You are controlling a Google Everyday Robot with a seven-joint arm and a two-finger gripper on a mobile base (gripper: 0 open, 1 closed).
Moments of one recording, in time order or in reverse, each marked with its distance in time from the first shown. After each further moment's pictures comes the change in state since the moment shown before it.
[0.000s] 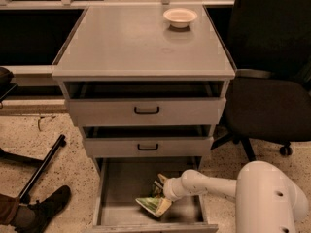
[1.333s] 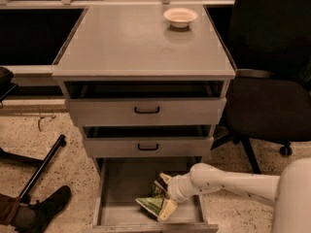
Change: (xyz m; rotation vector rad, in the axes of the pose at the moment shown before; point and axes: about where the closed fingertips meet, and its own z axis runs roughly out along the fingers) arm -0.075 0.048 -0.115 -0.091 -0.030 0.041
